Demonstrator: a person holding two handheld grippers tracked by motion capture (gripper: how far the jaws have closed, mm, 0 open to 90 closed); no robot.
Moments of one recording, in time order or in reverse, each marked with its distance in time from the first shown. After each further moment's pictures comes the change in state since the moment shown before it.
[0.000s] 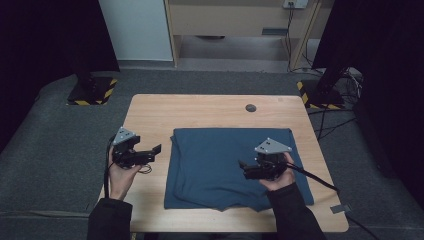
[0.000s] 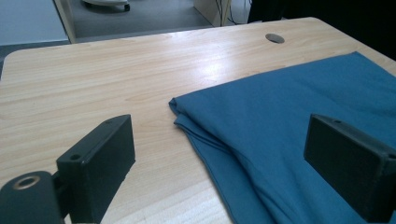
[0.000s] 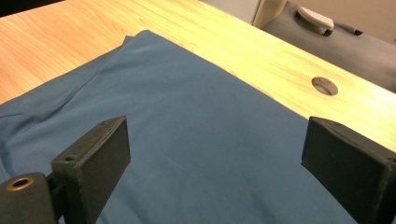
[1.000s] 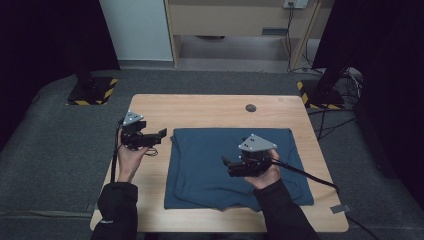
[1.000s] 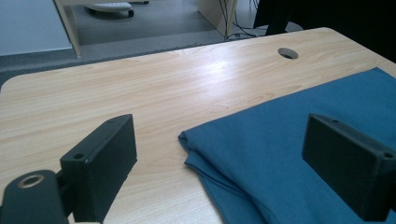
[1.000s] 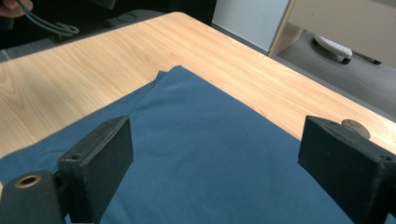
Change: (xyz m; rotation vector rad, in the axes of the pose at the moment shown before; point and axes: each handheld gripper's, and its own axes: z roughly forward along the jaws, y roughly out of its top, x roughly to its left) left arm 0.012 0.034 0.041 -0.004 0.014 0.016; right arm 0.030 0.032 0.008 -0.081 0.066 -0.031
